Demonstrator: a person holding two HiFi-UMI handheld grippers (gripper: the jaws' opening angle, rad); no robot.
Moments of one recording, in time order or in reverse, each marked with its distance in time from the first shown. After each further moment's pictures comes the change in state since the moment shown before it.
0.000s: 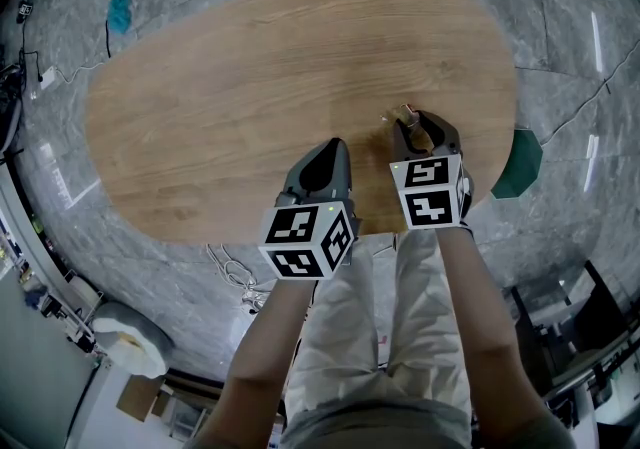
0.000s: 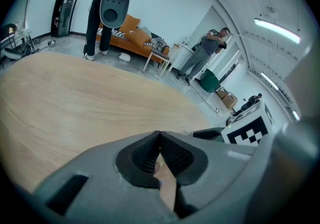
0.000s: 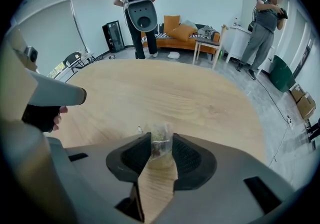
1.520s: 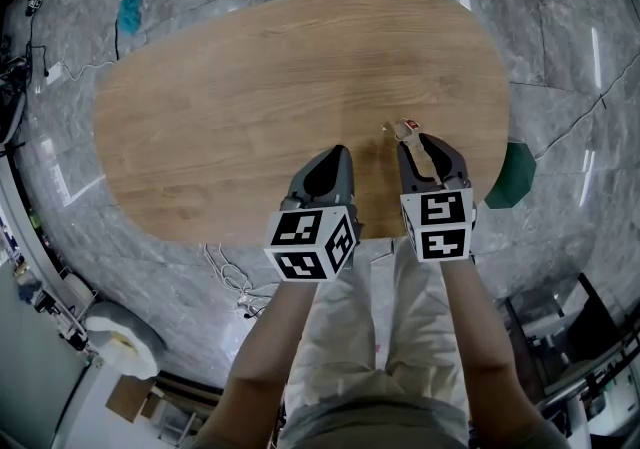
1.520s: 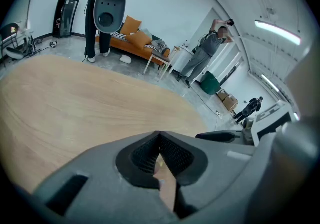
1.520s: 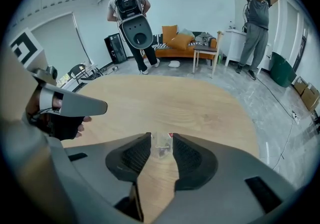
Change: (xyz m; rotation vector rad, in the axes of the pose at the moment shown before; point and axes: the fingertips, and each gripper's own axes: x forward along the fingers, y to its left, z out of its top) left arm -0.009 -0.008 0.013 -0.013 -0.020 0.006; right arm -0.047 0.008 0.017 0.060 -0.094 0.058
